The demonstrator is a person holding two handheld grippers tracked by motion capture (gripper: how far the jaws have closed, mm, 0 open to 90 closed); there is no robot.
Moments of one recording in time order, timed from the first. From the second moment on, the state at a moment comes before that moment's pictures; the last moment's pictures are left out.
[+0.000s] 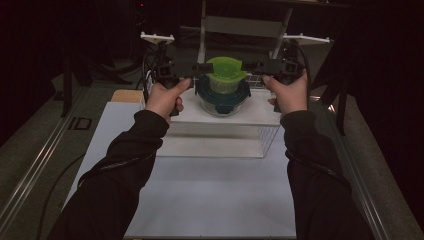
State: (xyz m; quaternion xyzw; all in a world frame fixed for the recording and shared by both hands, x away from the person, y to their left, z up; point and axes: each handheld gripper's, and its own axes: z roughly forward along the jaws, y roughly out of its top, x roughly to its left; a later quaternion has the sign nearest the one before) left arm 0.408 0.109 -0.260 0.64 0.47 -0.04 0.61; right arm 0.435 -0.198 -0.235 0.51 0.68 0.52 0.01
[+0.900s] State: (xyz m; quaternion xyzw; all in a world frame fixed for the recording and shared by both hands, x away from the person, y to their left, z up) left arm 0.325 0.114 -0.299 0.71 0.33 0.06 0.62; right arm 0.361 -0.220 -0.289 0.43 0.72 0.54 0.02
